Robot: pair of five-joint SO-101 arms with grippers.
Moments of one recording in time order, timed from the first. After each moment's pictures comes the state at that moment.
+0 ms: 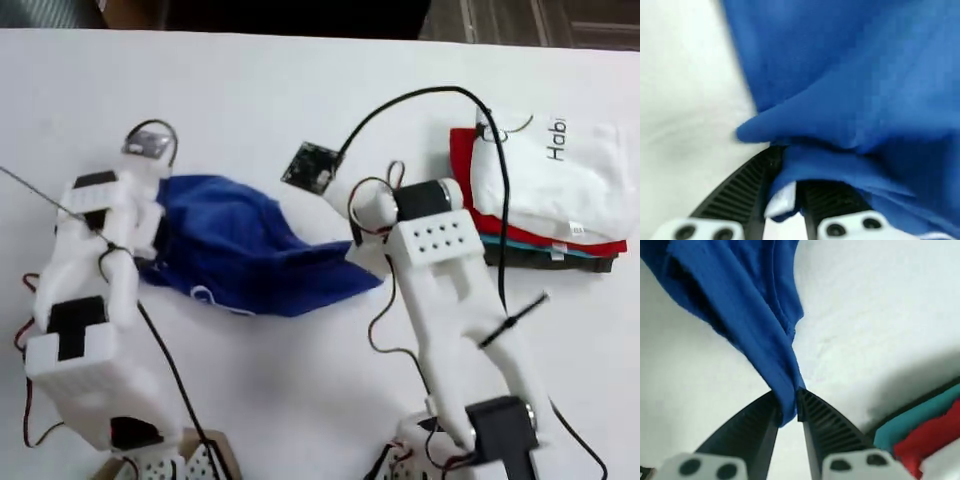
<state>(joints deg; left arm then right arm) -18.1 14.6 16.1 63.2 -21.2 -19.0 -14.3 19.8 76.6 47.8</state>
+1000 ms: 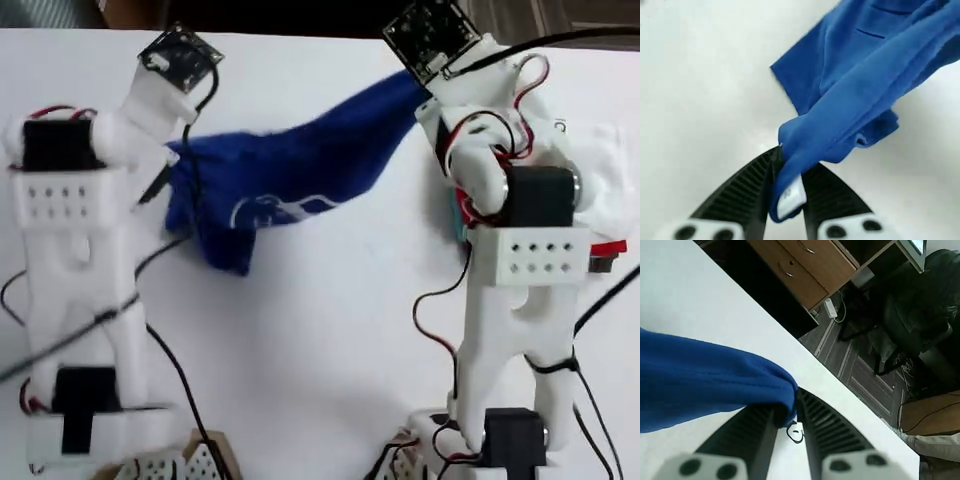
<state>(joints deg) -8.2 -9.1 -22.6 101.3 -35.6 -5.5 -16.4 -17.0 68.7 43.0</state>
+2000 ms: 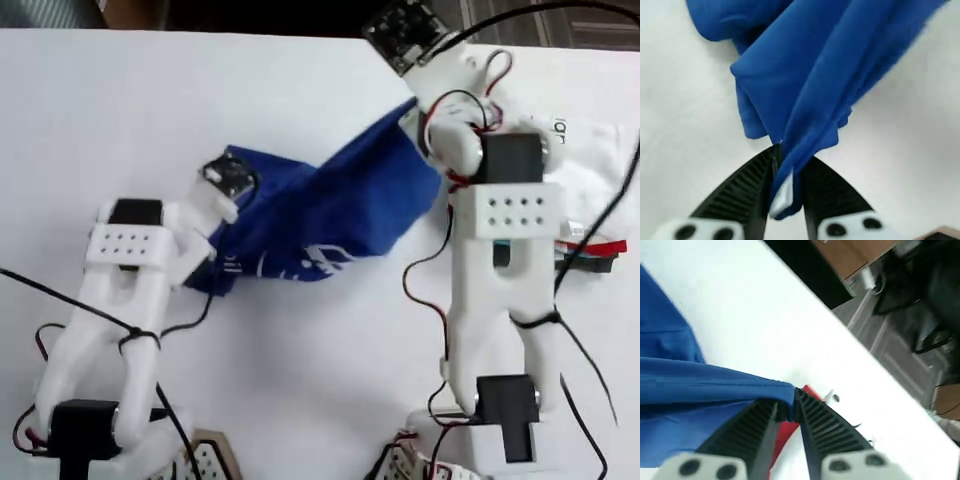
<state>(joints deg) -5.3 -17.6 34.8 71.3 -34.7 -7.0 -6.9 -15.4 71.6 43.1</state>
